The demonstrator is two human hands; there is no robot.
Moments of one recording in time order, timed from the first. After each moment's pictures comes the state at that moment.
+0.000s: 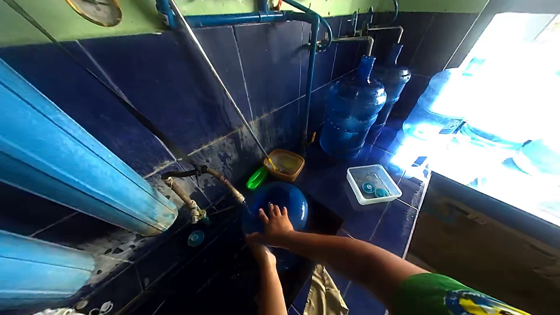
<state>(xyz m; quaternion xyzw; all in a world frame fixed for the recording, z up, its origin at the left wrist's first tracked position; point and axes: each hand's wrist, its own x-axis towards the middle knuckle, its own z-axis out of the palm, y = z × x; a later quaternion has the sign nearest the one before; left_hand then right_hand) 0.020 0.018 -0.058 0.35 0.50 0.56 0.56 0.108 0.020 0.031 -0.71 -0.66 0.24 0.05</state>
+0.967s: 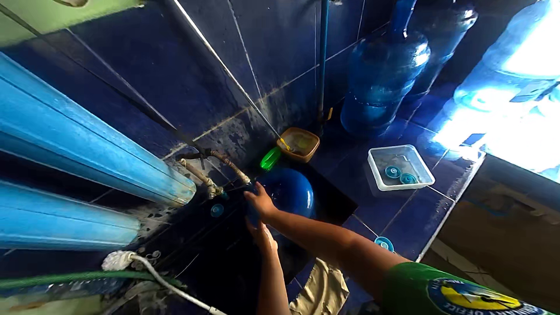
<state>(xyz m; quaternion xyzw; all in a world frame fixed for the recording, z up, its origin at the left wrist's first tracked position) 0.013 -0.006 -0.035 0.38 0.60 0.55 0.44 0.068 0.052 0.052 -0.53 -0.33 0.58 0.52</state>
